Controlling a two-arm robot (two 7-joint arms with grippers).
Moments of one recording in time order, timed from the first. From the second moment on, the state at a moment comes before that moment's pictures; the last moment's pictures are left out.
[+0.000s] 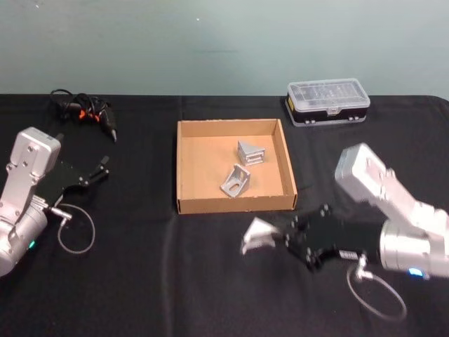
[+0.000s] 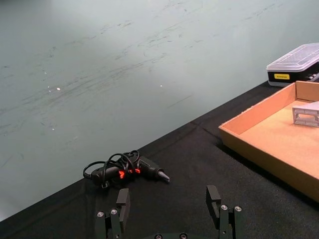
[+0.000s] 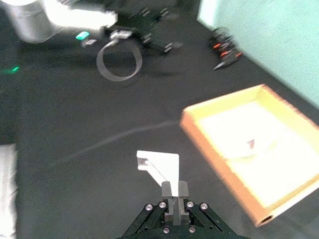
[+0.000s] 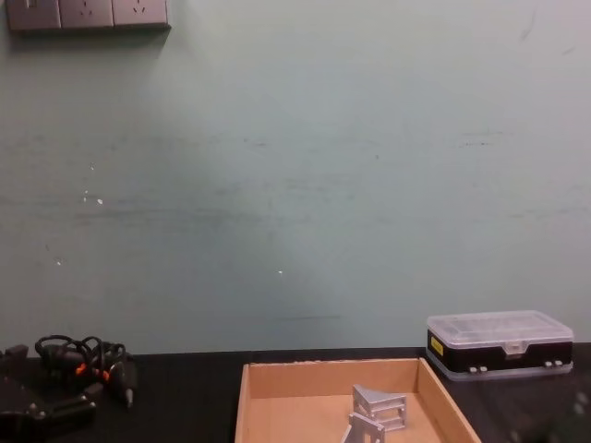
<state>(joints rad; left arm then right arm) -0.20 0.60 0.45 -1.41 -0.25 -0.12 0.03 0.22 0.77 -0.50 -1.80 0.35 0.28 0.62</state>
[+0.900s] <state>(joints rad) -0.20 0.60 0.45 -1.41 -0.25 -0.12 0.03 0.54 0.35 -0.55 -1.25 0.21 0.22 0.42</state>
